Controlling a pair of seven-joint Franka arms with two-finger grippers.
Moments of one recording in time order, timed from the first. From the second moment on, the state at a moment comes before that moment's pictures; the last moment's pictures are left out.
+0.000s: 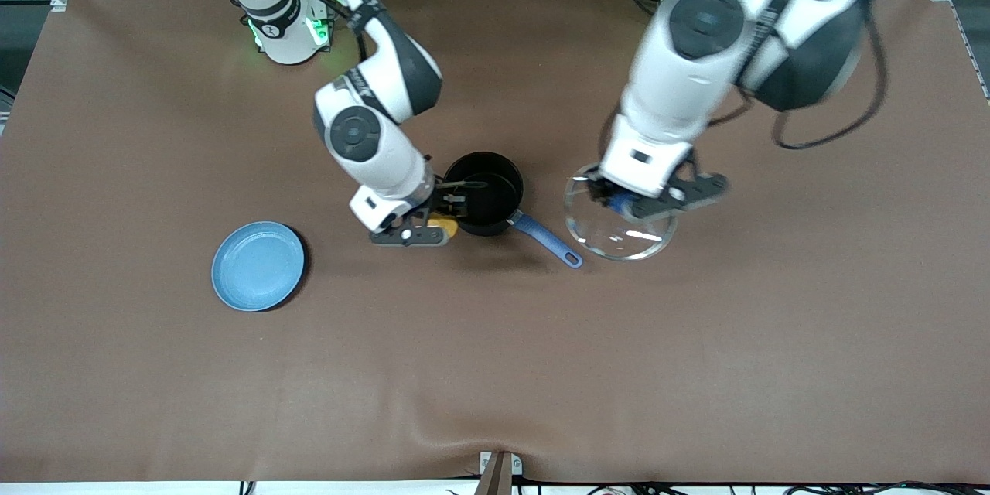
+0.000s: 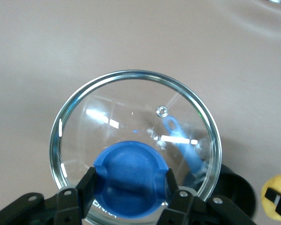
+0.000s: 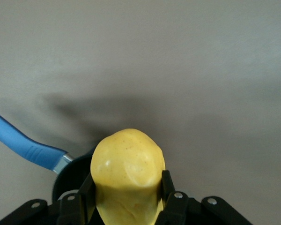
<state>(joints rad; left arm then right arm) -0.09 0.33 -0.48 -1.45 0.17 1.76 -0.85 0.61 0.50 0.04 -1.68 0.20 2.26 0.59</state>
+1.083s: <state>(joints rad) 0.27 0.38 -0.48 -1.79 0.08 2.06 -0.37 0.71 0.58 0.03 -1.69 0.20 2.30 0.68</state>
